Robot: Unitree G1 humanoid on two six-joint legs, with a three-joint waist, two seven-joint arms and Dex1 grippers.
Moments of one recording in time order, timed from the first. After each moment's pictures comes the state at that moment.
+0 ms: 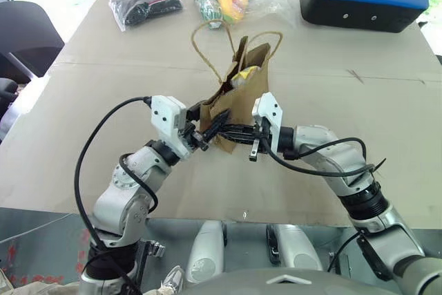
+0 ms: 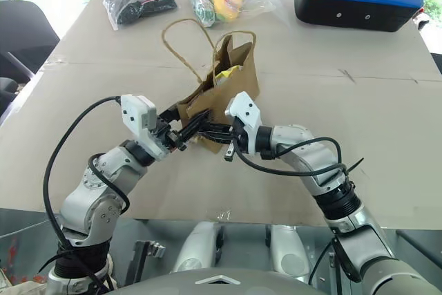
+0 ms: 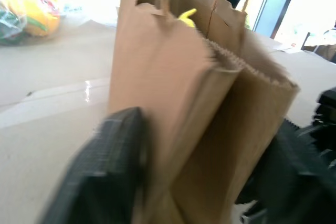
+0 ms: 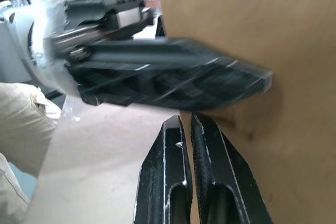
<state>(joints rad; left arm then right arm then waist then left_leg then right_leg) -0.08 0.40 0.05 -0.51 -0.49 0.43 -0.46 -0.49 -0.30 0.37 -0.19 0.47 0.52 0.75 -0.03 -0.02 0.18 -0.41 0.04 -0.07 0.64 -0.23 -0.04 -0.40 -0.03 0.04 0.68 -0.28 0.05</state>
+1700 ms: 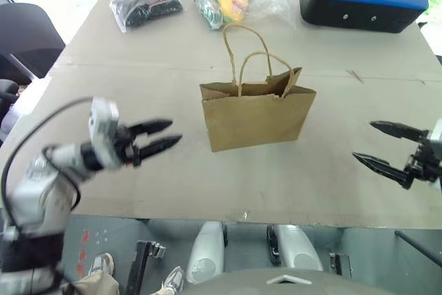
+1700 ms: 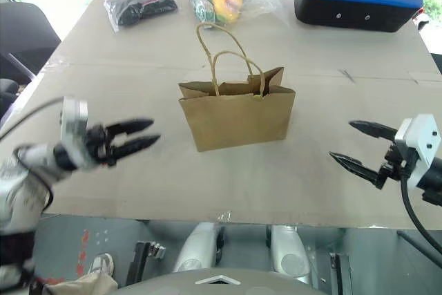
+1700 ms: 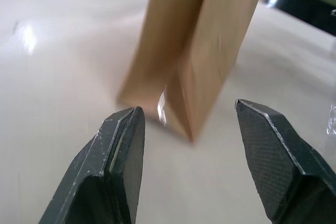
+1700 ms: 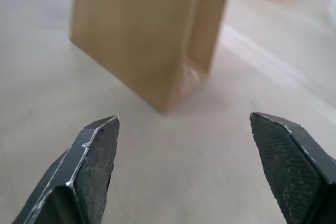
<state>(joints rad) 0.15 0.75 0.42 -0.32 -0.73 0.52 -1.03 0.29 -0.82 -0.54 -0.47 0.61 0.40 1.01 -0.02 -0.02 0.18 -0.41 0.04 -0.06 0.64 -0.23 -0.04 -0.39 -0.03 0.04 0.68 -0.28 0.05</state>
